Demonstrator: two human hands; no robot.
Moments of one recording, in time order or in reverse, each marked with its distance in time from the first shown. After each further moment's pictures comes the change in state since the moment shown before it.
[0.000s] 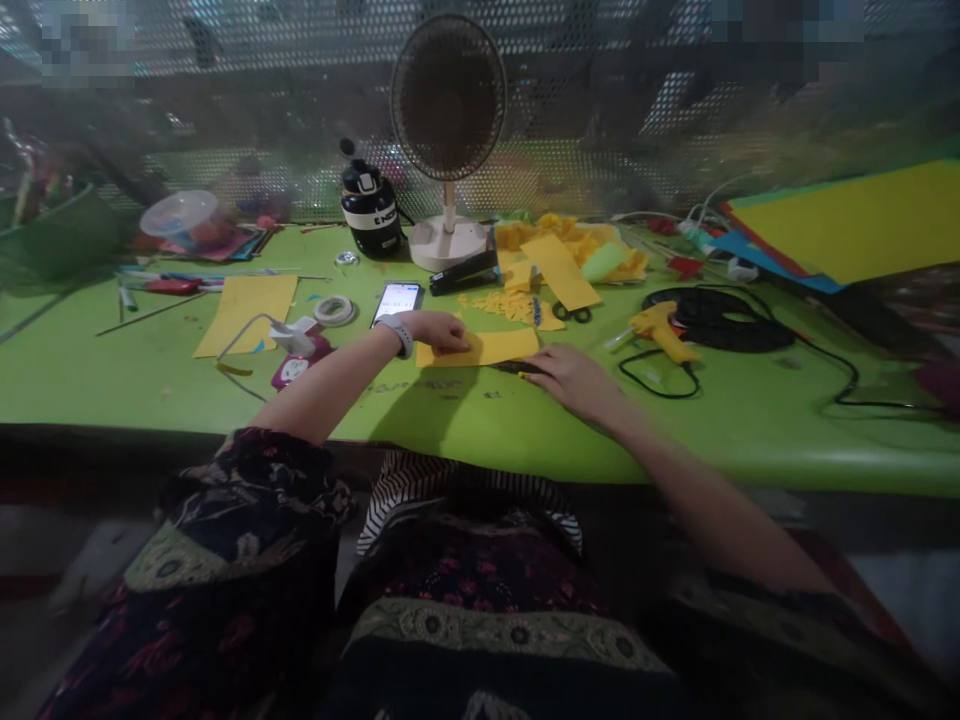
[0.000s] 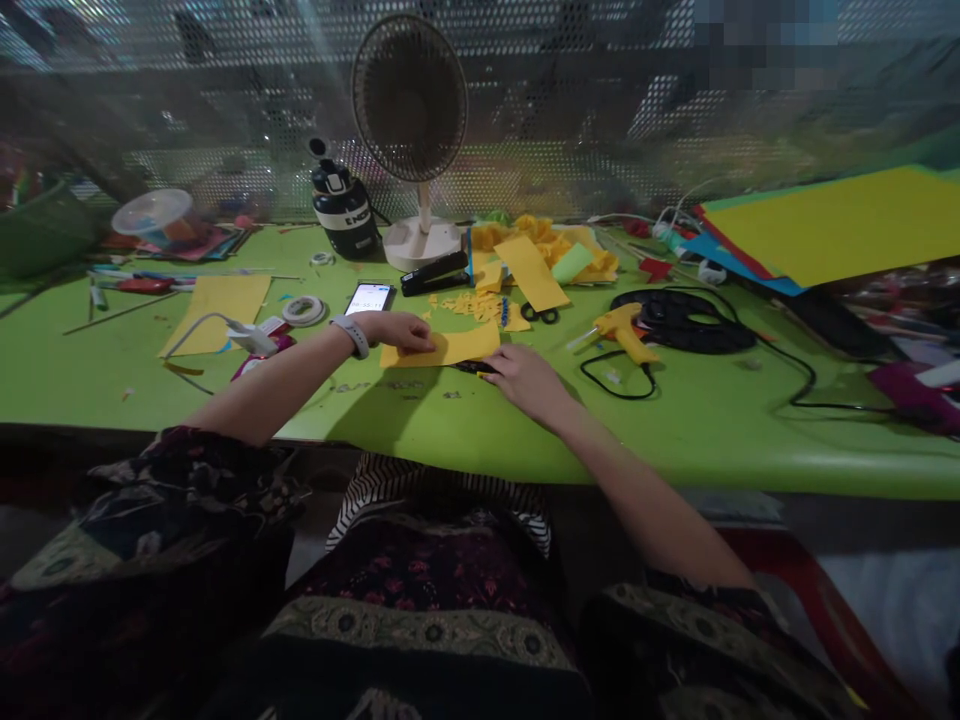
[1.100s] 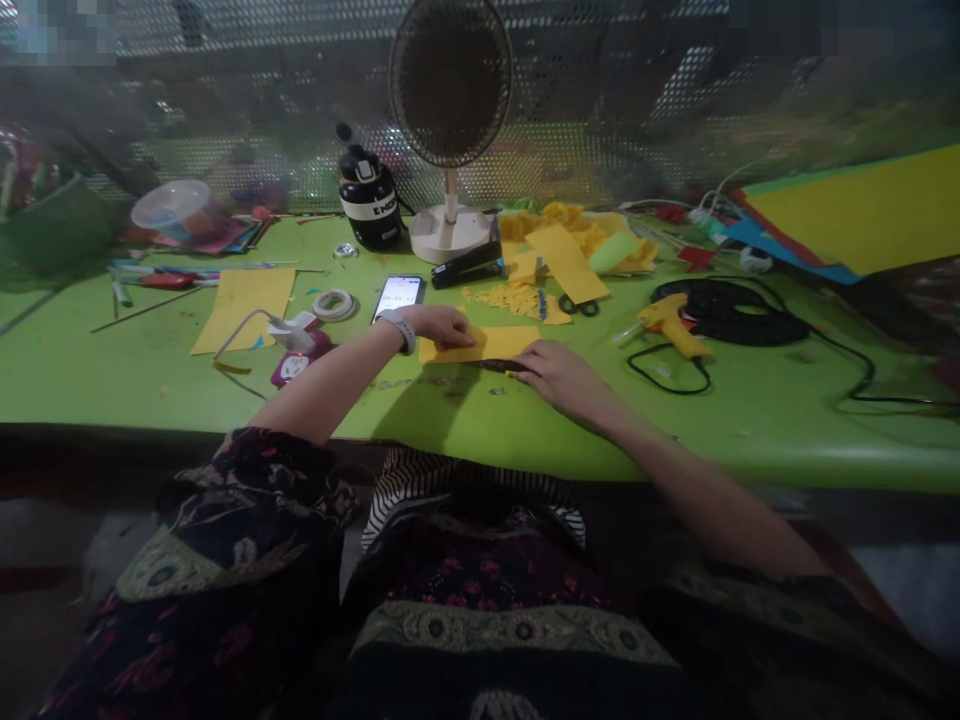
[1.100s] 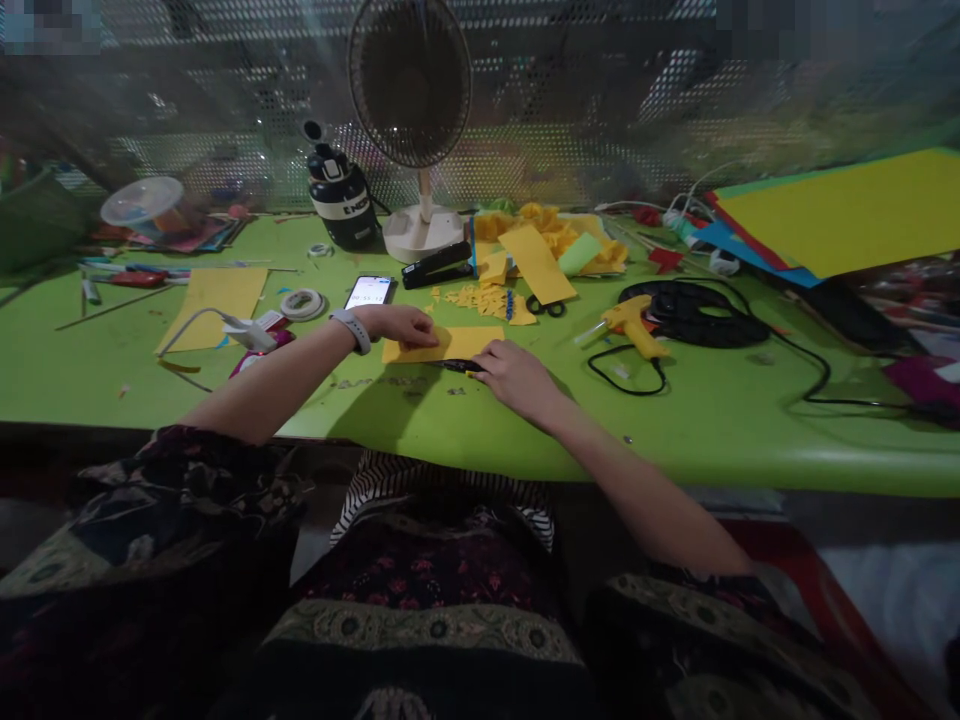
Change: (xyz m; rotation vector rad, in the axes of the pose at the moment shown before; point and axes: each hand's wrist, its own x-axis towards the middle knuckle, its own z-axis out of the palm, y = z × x) left_hand 0.000 0.002 -0.001 -0.003 -0.030 0.027; right_hand 0.020 -0.020 0.012 0.001 -0.041 -0.020
